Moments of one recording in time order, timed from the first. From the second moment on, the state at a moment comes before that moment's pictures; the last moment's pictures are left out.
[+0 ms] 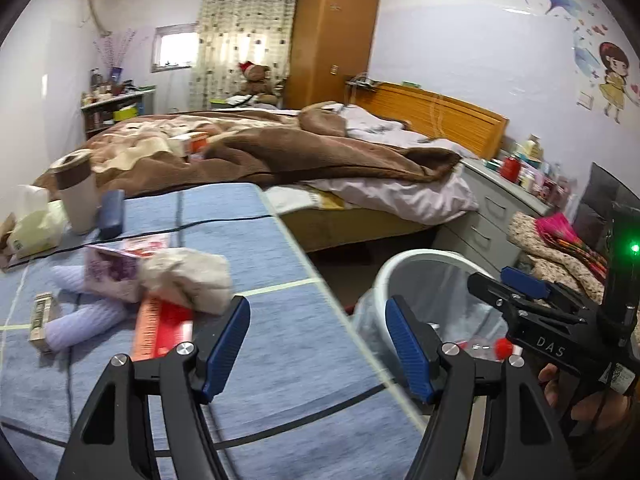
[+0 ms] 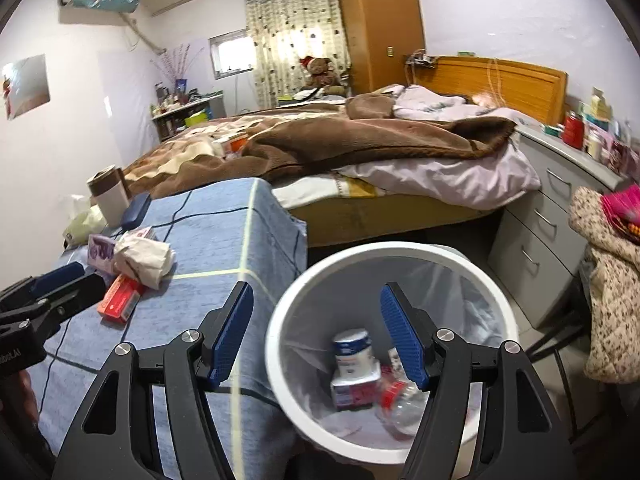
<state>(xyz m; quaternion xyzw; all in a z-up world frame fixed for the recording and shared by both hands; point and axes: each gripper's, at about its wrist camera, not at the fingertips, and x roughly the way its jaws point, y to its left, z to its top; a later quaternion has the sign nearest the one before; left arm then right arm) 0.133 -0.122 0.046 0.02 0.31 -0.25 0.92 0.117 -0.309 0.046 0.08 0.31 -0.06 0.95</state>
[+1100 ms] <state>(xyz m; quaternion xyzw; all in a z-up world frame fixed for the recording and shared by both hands) 0.214 0.062 0.002 -0.01 0.36 -0.09 0.93 0.219 -0.169 0.028 -0.06 0.34 0.15 0.92</state>
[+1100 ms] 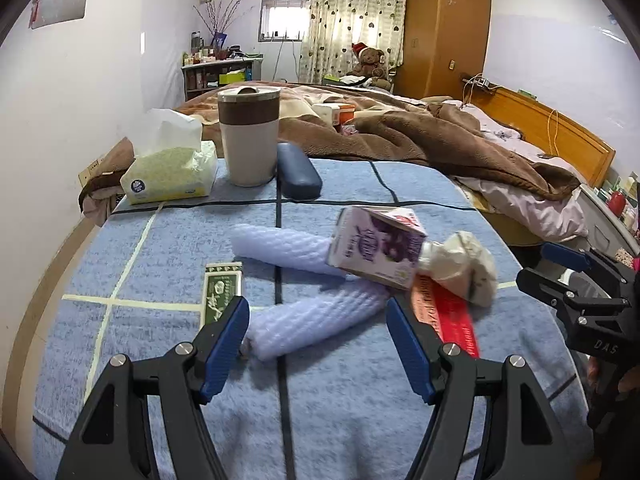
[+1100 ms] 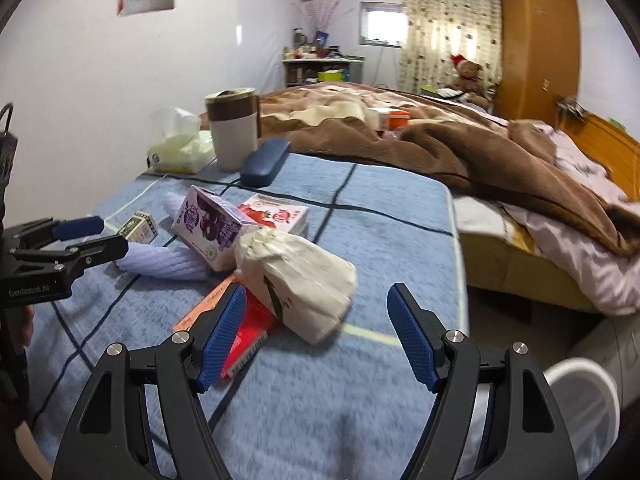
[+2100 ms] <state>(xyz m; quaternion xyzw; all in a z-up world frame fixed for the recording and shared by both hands) 0.265 0.038 -0.040 0.08 0.43 -0.16 0.88 0.265 -0.166 -0.002 -0.05 0.41 0.20 0.89</state>
